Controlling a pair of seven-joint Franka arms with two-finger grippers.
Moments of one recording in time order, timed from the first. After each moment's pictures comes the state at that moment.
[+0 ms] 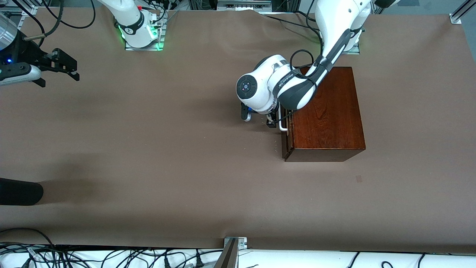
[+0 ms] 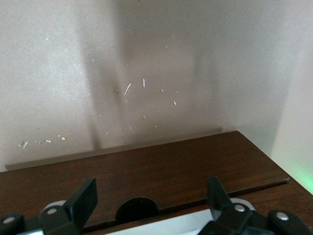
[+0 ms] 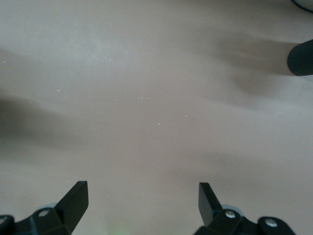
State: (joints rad) left arm -0.43 0.65 -0.37 -1.53 0.36 1.71 0.75; right arm 0.20 -0.06 -0.12 -1.63 -0.01 1.58 -0.13
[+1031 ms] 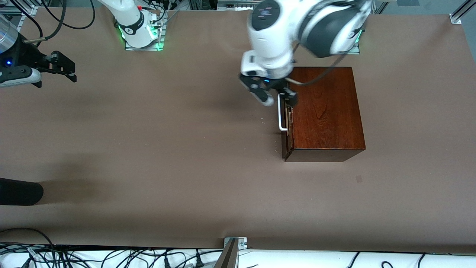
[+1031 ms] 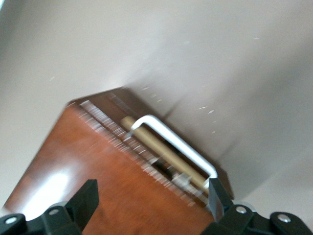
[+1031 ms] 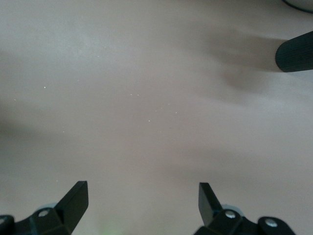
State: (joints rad) left arm -0.26 0.34 -0.47 -1.42 0.32 1.58 0.03; right arm 0.20 -0.05 -0.12 -1.63 -0.04 1.58 -0.13
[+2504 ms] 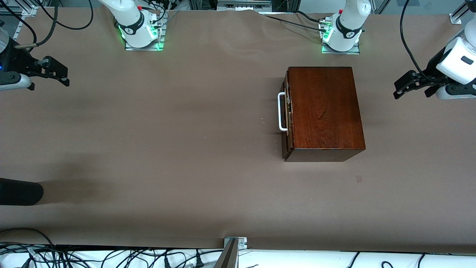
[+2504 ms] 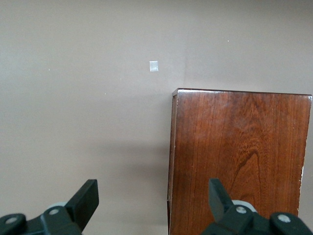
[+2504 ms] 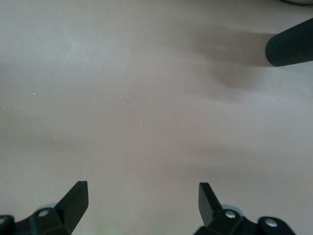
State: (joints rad) left arm -0.04 -0.07 -0.01 -1.73 0.02 1.66 -0.12; right arm 0.10 -0.04 -0.07 -1.63 -0.04 1.59 -0.12
